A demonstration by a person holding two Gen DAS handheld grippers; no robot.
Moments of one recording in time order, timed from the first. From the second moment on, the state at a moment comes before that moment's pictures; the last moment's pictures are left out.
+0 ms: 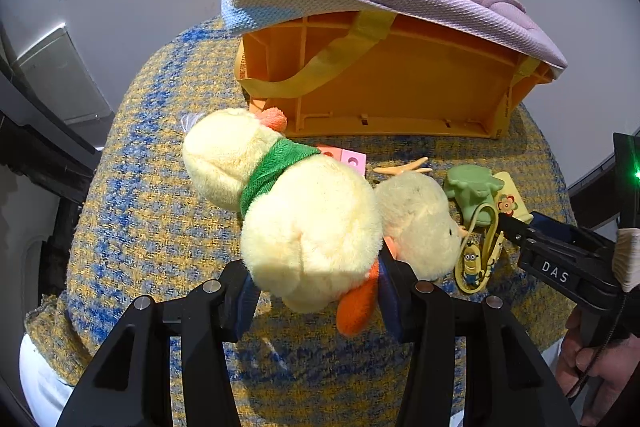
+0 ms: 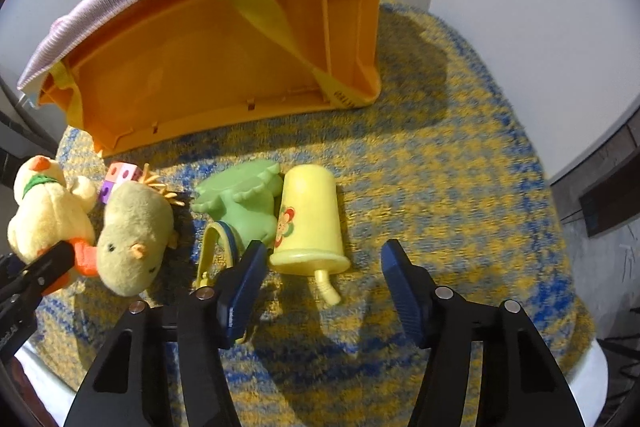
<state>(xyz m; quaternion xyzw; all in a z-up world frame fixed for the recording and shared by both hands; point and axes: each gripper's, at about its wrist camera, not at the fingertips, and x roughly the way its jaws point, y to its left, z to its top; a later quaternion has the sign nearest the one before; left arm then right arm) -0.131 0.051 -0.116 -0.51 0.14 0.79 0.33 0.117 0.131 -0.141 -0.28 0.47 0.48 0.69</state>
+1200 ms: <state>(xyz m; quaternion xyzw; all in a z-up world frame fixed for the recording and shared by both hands) -0.124 0.053 0.004 -0.41 0.13 0.82 0.38 0.110 0.110 -0.006 -0.22 0.38 0.54 0.72</state>
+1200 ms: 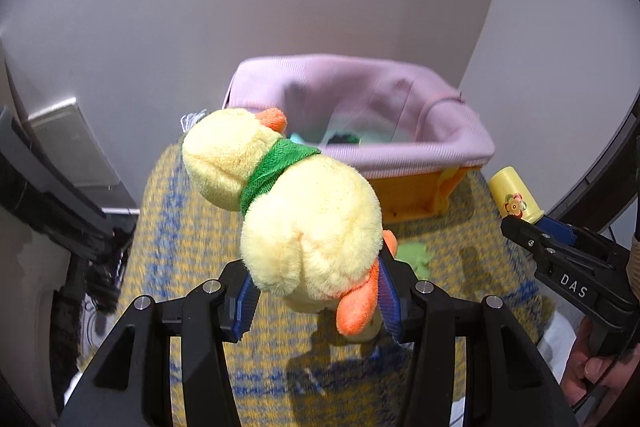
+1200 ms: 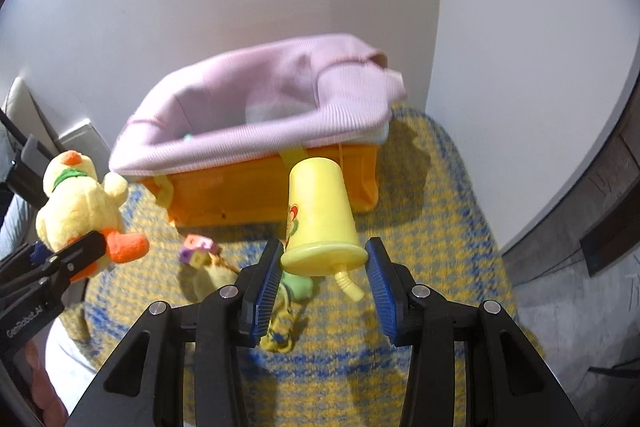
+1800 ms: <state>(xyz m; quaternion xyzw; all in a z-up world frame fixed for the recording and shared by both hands) -0.172 0.113 0.034 -0.40 0.14 0.81 0.41 0.122 0.183 0.045 -0.23 0.34 0.55 0.73</state>
